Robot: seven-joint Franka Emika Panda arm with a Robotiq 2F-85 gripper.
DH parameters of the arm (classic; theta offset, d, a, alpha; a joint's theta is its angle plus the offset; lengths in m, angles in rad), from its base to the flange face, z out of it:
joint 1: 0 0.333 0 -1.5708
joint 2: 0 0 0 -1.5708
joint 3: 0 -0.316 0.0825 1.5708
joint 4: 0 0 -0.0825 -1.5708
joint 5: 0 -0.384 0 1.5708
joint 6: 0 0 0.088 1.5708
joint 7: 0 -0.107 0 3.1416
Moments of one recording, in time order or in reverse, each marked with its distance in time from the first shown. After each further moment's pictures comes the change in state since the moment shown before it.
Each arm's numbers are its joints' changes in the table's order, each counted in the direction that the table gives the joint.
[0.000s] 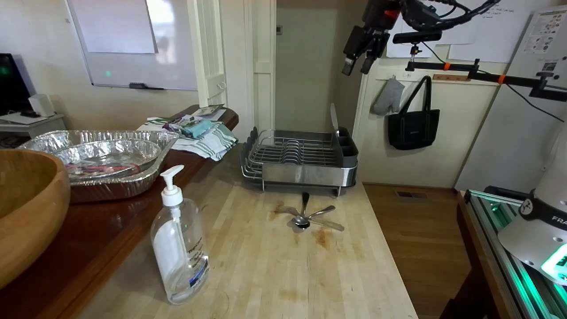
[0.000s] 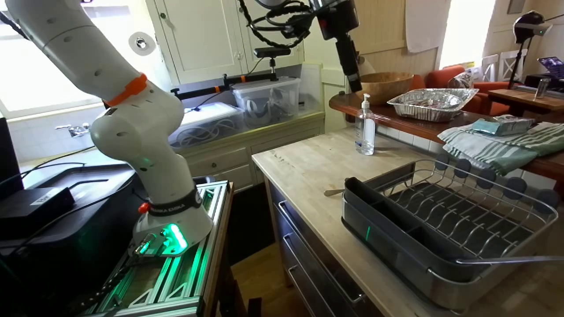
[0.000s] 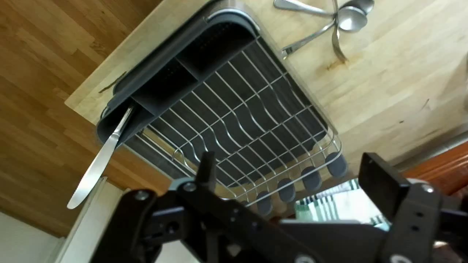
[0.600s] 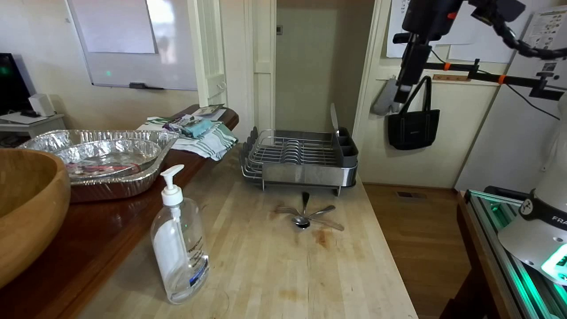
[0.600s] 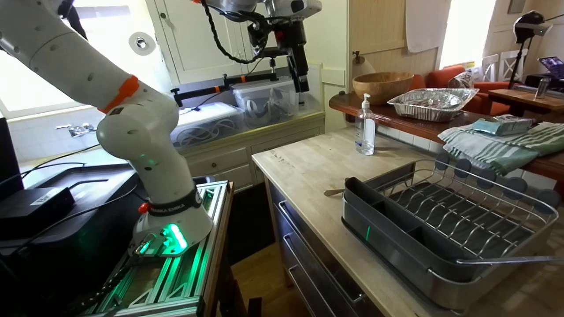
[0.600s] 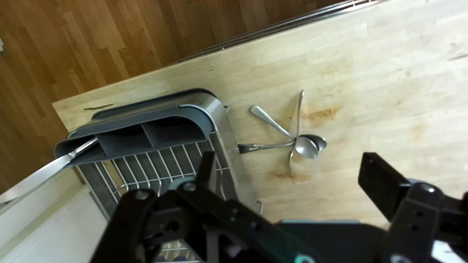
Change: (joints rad) arm 0.149 -0.181 -0.196 0.113 0.025 0.277 0.076
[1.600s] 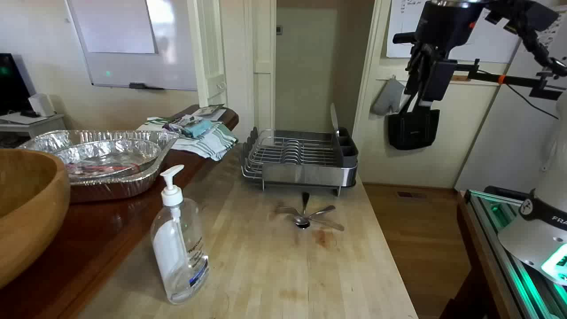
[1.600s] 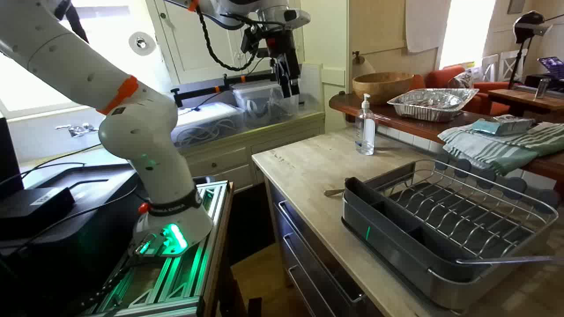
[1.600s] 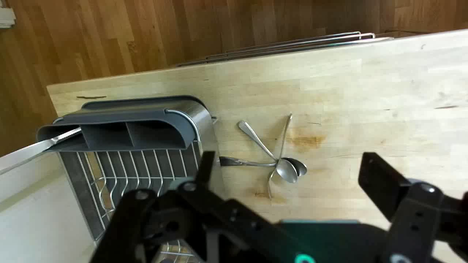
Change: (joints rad) arm 0.037 -0.013 -0.084 0.023 0.000 0.045 0.065
